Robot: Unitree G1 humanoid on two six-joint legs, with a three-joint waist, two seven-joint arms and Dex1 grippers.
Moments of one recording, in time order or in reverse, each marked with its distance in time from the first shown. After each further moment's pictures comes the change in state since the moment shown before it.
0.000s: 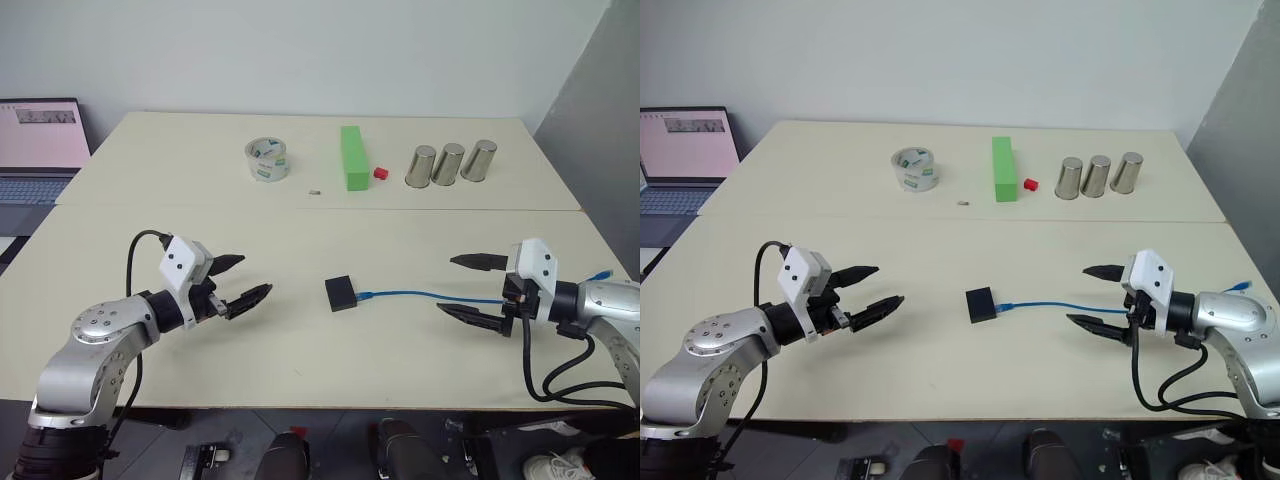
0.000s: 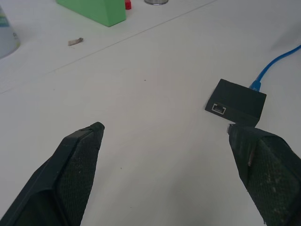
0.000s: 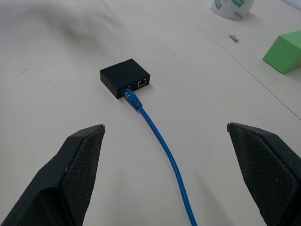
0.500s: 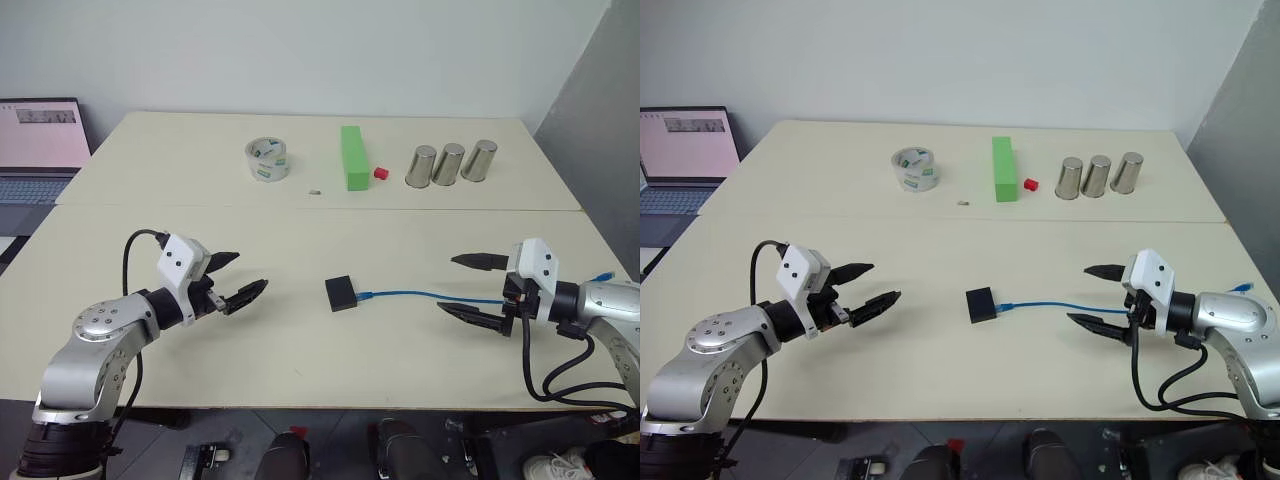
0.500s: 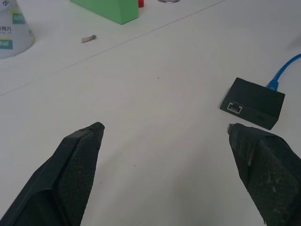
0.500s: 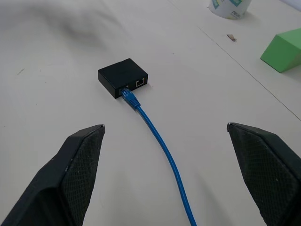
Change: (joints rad) left arm -0.022 -0.012 0.000 0.037 0.004 -0.016 0.019; right arm 0.014 -0.002 -0.010 -0.001 0.004 0.000 -0.009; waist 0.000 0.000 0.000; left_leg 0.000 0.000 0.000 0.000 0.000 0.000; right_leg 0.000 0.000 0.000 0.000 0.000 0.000
